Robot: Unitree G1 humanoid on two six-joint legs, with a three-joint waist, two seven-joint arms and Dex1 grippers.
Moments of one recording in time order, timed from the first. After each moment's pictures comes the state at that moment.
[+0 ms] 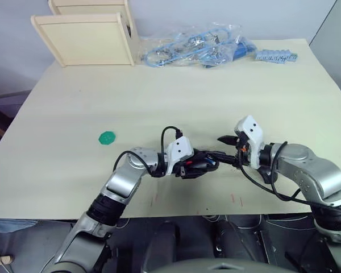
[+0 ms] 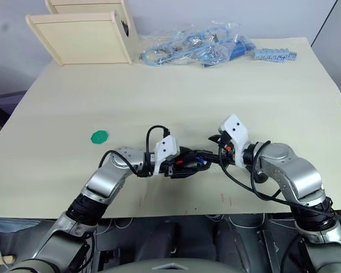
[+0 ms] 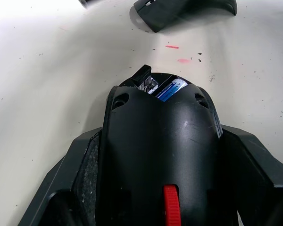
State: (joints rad) left arm -0.41 0.47 -0.35 -0.07 -0.12 0.39 -1.00; right arm -0.36 -0.49 0.09 -0.41 0.47 0.87 0.64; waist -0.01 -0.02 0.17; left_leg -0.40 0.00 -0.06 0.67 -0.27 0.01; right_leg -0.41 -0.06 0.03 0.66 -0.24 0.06
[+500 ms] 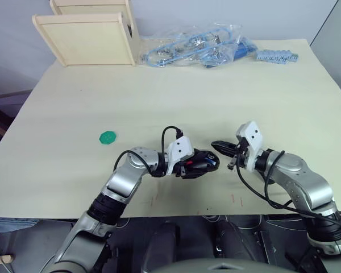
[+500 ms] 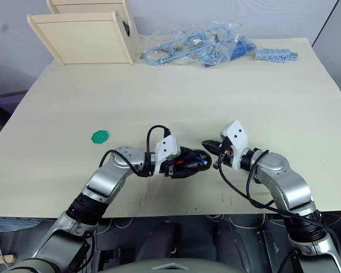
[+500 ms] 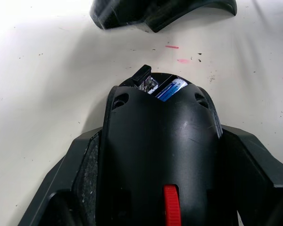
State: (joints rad) left arm -0.41 0.47 -0.35 -0.07 -0.12 0.39 -1.00; right arm -0.24 -0.45 0.15 -0.36 0.40 0.63 0.67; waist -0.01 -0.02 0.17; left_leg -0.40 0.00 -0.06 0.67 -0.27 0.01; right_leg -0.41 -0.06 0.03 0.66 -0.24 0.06
